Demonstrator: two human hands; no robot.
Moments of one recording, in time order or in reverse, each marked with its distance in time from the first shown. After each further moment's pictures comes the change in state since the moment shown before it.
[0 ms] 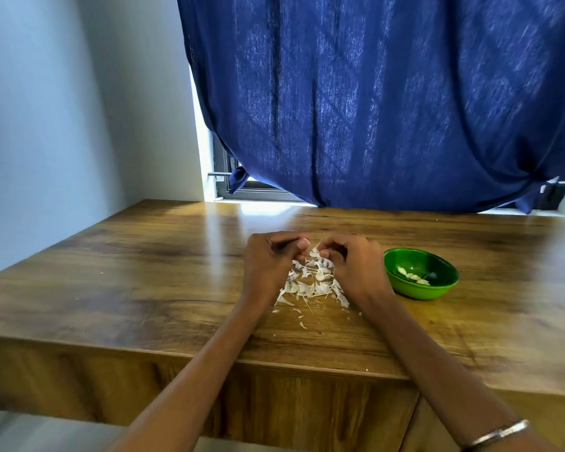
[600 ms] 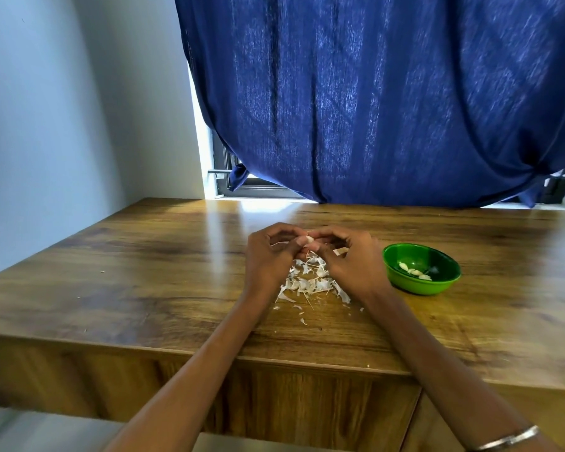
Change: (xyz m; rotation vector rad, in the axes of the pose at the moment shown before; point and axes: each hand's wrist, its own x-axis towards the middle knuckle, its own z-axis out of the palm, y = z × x) left_hand 0.001 -0.005 0.003 -0.124 -0.007 -0.091; right_hand -0.005 -0.010 -0.003 0.289 -0.015 -0.018
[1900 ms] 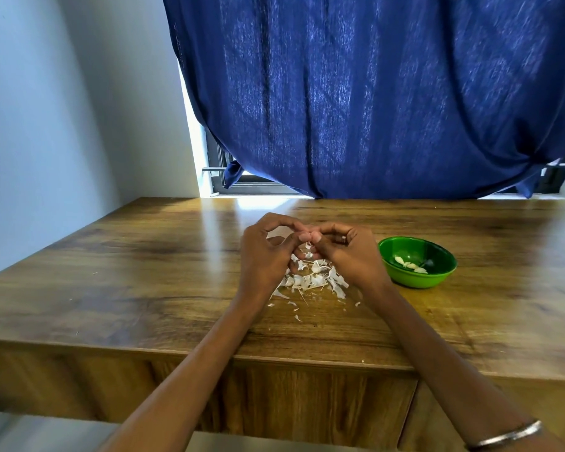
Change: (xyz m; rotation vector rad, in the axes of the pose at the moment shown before) left_hand -0.009 0.017 0.005 0.045 -0.016 0.063; right_hand -0.004 -0.008 -0.007 0.475 -0.037 0.240
